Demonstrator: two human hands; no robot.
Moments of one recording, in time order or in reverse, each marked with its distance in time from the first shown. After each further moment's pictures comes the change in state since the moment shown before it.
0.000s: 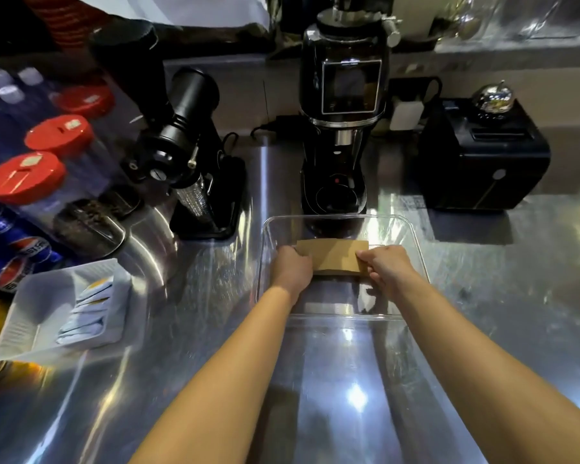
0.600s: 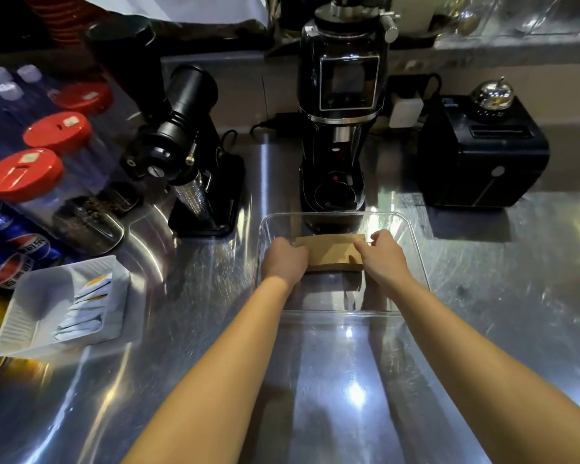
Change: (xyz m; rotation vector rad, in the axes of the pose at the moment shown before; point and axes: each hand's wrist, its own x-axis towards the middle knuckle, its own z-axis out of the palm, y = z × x) left_hand -0.011 0.014 -0.014 0.125 0.030 0.055; right_hand -0.008 -0.002 0.002 -0.407 0.102 -0.364
